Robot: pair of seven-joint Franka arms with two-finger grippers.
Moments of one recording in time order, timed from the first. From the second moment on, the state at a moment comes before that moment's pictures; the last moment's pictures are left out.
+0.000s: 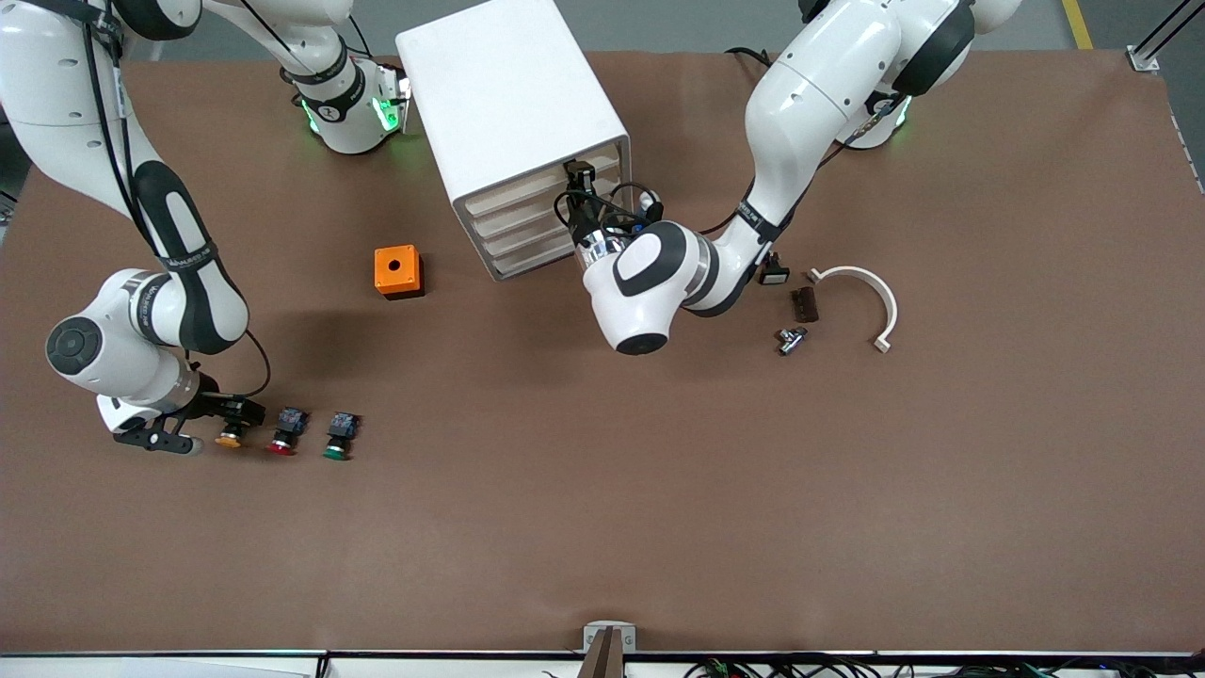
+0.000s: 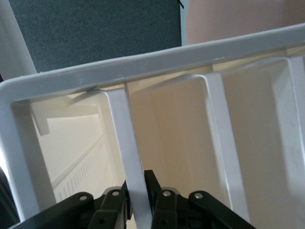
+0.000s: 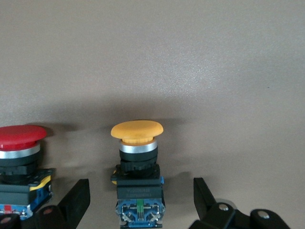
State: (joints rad) left arm -0.60 0.88 -0.20 -1.31 -0.98 1.35 -2.30; right arm -0.15 0.60 -0.05 -1.91 0.01 2.55 -0.03
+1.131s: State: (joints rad) left arm -0.39 0.89 -0.19 -1.31 -1.06 1.37 -2.30; right arm 0.03 0.39 -0.03 -1.82 0.02 2.11 0.42
